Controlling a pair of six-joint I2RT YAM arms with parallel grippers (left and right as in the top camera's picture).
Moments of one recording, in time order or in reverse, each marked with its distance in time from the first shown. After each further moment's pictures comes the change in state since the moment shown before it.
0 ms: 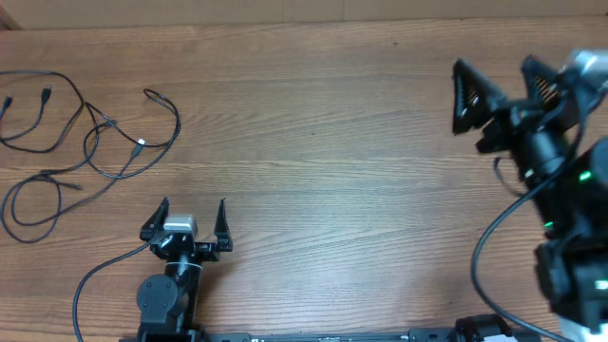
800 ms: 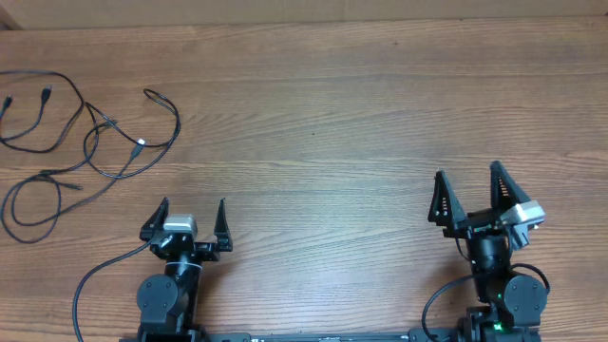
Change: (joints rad) left arm 0.000 0.000 0.000 0.000 -0.003 0.000; right arm -0.077 -0.512 -1.110 0.909 0.001 0.001
